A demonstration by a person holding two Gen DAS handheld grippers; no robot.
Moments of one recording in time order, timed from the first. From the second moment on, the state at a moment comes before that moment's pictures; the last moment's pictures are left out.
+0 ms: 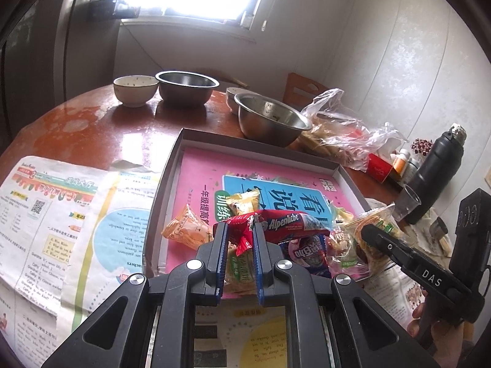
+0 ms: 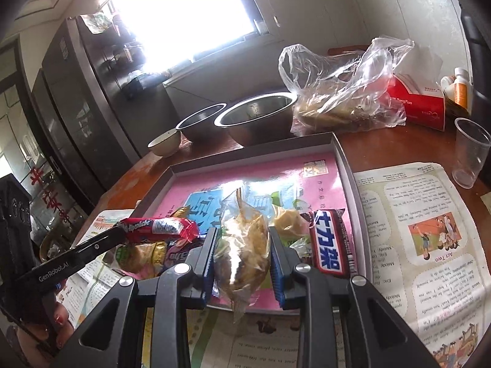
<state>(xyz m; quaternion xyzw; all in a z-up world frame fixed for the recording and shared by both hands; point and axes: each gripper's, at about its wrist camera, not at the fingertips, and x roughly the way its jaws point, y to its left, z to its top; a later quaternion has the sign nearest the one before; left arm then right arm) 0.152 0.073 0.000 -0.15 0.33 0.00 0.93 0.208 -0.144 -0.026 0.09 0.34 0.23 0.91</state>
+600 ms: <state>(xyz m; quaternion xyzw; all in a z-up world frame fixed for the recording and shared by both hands) 0.149 0.069 0.000 -0.14 0.33 0.01 0.93 0.217 -0.173 -0.030 0.11 0.34 0.17 0.92</state>
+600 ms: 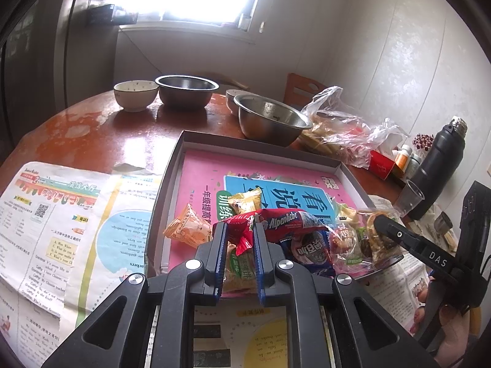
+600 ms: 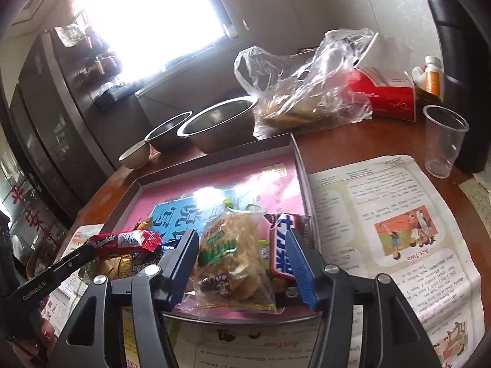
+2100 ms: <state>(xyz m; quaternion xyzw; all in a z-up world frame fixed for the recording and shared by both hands) 0.129 0.056 0.014 -0.12 0.33 0.00 0.94 0.177 -0.179 -0.019 0.05 0.32 0.14 0.94</state>
